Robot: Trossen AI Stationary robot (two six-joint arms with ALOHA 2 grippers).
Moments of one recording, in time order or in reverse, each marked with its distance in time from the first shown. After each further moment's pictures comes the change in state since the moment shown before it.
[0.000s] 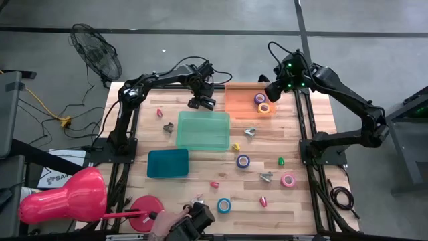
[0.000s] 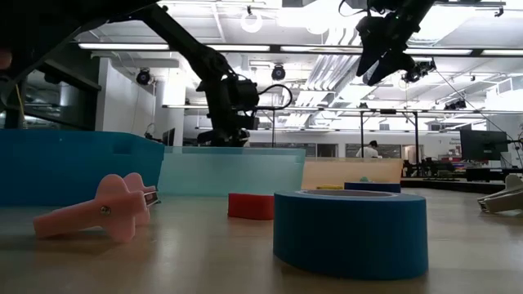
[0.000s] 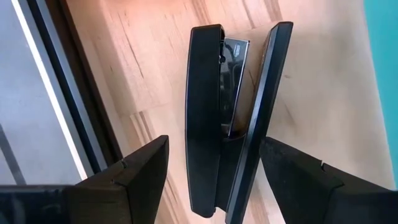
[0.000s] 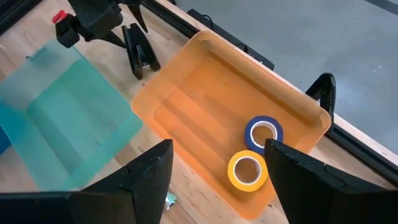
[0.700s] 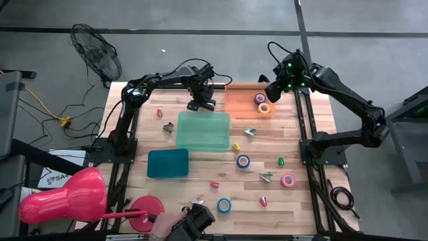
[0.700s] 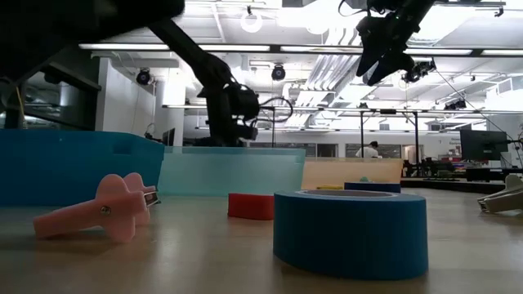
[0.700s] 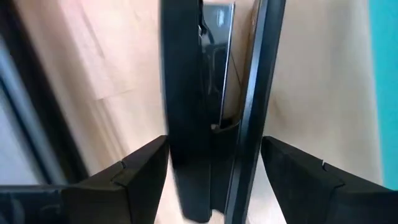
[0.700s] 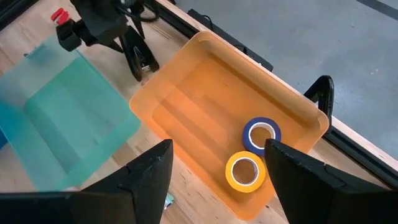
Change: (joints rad) left arm -0.004 0.045 0.018 -0.062 0.005 -0.032; right arm 0.000 0.000 0.000 0.001 0.005 -0.015
